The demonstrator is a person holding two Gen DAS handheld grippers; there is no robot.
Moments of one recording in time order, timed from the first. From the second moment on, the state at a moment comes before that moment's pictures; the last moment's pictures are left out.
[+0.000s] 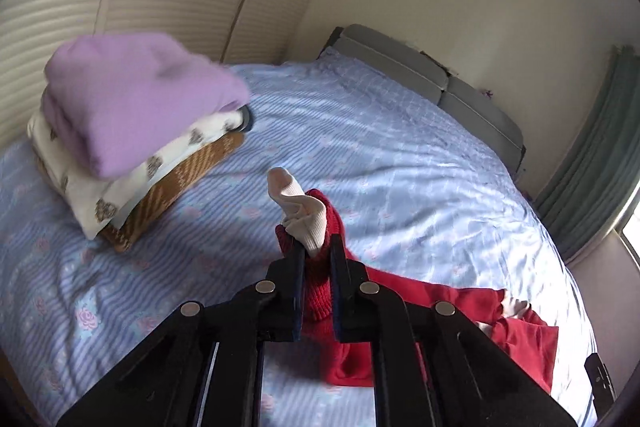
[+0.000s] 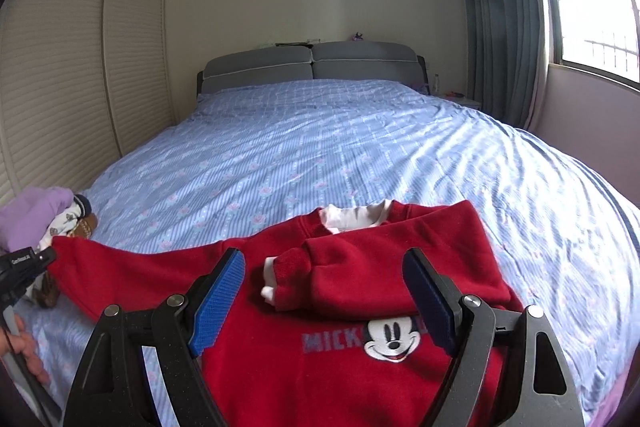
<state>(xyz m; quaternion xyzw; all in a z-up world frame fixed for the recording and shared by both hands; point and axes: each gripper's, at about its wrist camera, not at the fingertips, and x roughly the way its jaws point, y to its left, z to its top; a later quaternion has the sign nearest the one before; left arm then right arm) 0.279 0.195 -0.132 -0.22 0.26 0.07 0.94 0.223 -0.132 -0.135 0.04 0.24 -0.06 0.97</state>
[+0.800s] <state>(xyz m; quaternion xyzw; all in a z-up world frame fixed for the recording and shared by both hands) 0.337 -0.207 -0.137 0.01 0.32 -0.17 0.93 0.197 -0.387 -0.170 0.22 0.24 -0.19 0.92</state>
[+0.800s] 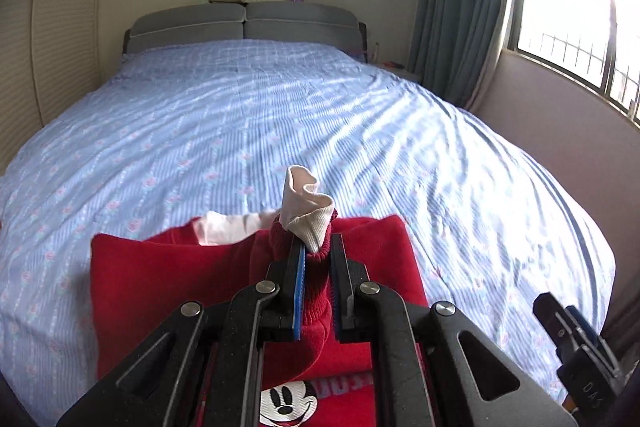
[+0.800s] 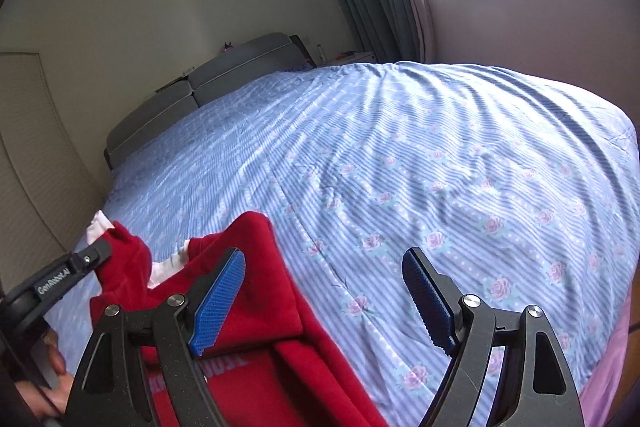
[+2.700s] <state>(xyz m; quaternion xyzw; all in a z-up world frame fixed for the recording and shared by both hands) 0.298 -0.036 -0.181 -0.07 0.37 -0.11 0.92 0.260 -0.275 -0.181 0.03 0.31 -0.07 0.95</state>
